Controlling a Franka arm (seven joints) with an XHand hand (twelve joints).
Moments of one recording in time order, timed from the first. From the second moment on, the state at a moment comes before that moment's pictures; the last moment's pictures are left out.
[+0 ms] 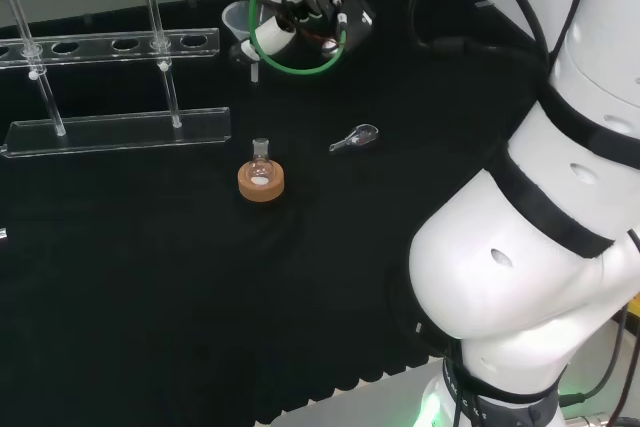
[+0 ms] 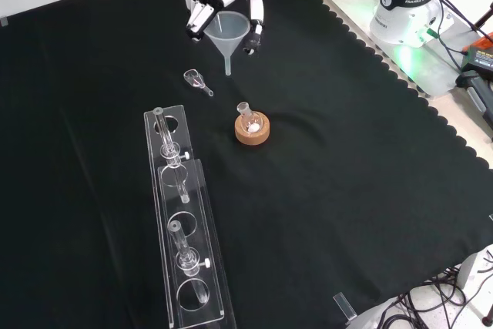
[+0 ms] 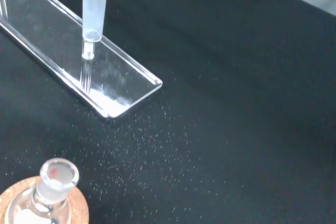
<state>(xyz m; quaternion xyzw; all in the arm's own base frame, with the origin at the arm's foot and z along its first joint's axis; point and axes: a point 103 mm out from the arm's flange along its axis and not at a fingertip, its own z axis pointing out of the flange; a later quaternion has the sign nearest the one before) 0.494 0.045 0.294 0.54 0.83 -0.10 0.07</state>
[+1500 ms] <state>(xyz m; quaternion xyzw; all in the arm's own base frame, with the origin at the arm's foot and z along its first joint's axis) 0.580 0.083 0.307 0.53 0.84 -0.09 0.09</state>
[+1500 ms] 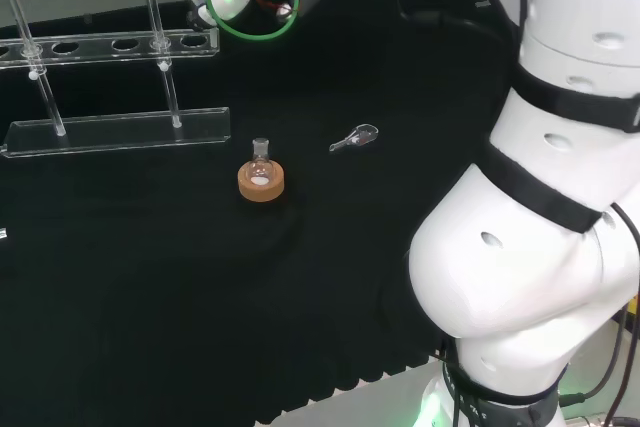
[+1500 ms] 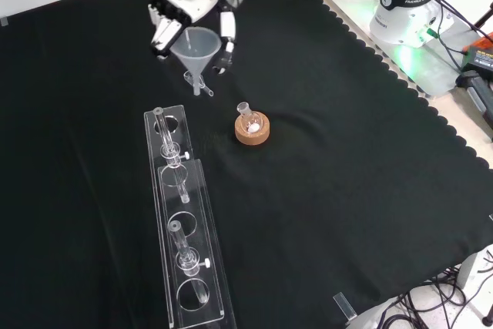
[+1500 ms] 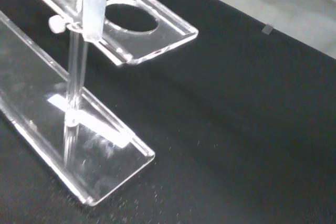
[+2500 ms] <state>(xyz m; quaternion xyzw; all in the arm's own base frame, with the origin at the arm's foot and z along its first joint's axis) 0.660 0.089 0.284 0.51 0.85 -0.10 0.08</state>
